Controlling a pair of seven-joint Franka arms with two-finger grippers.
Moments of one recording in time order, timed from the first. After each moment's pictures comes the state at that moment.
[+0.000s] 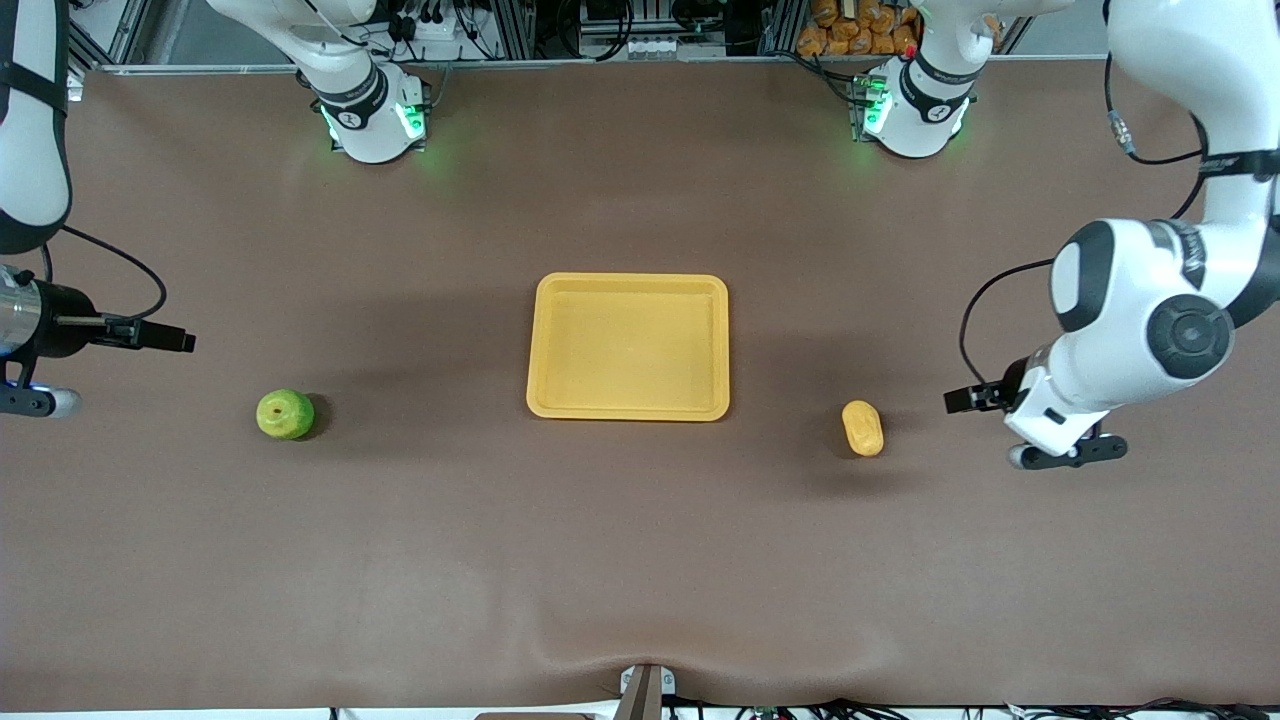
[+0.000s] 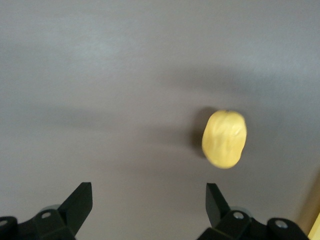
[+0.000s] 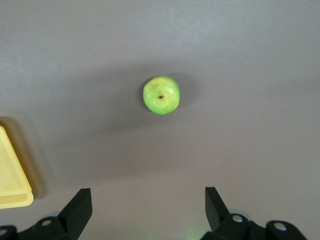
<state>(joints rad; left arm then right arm) -0.06 0.40 -0.07 -1.73 0.04 2.05 -0.29 -0.09 0.27 -0.04 -1.51 0.04 1.55 0.03</state>
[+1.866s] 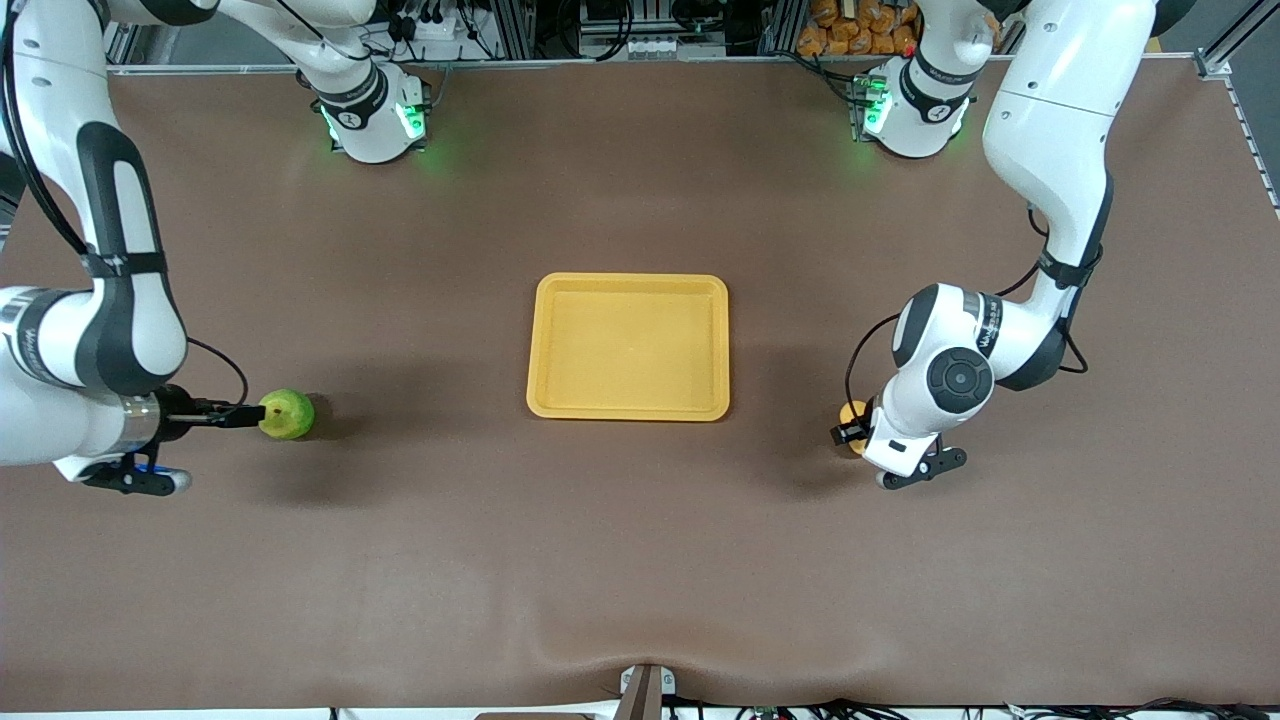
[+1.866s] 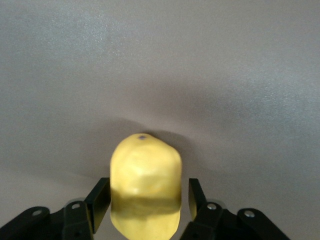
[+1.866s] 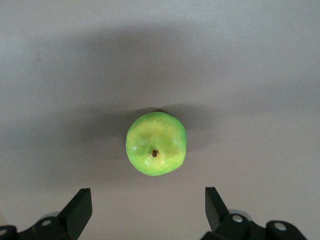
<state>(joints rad) -0.21 0.63 -0.08 -1.76 0.08 2.33 -0.65 -0.11 0.58 -0.02 -1.51 0.04 1.76 -0.05</state>
